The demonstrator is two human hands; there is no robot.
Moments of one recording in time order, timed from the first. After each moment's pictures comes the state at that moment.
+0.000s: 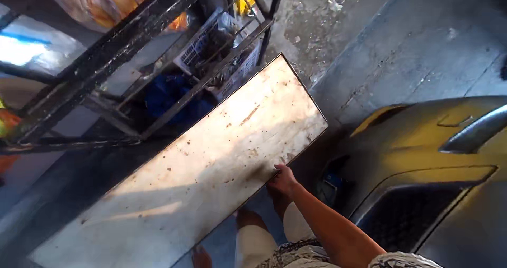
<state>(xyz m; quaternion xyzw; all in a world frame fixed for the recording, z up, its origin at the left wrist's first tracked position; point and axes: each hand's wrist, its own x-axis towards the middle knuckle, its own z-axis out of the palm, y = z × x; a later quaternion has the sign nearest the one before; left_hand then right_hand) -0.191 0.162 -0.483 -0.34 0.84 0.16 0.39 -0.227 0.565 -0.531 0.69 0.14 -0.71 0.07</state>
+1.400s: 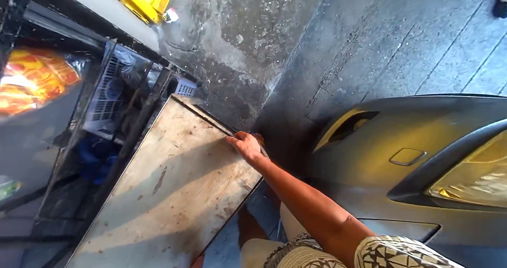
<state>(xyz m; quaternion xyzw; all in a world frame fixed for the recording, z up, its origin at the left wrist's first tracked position) -0.319 0.497 -0.481 -0.59 0.58 0.56 -0.02 -0.401 0.935 -0.513 0.51 0.58 -0.58 0.26</state>
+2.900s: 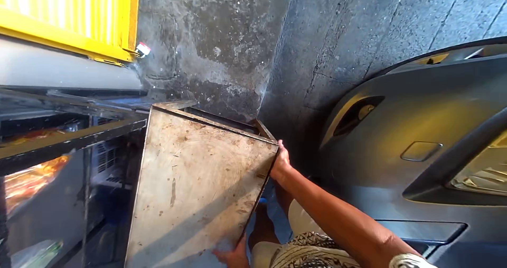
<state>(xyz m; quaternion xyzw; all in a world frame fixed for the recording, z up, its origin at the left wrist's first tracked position) -0.348 0.686 -0.496 -0.61 0.57 0.53 0.12 -0.345 0.993 -0.539 0.72 -0.04 -0.67 -0.15</state>
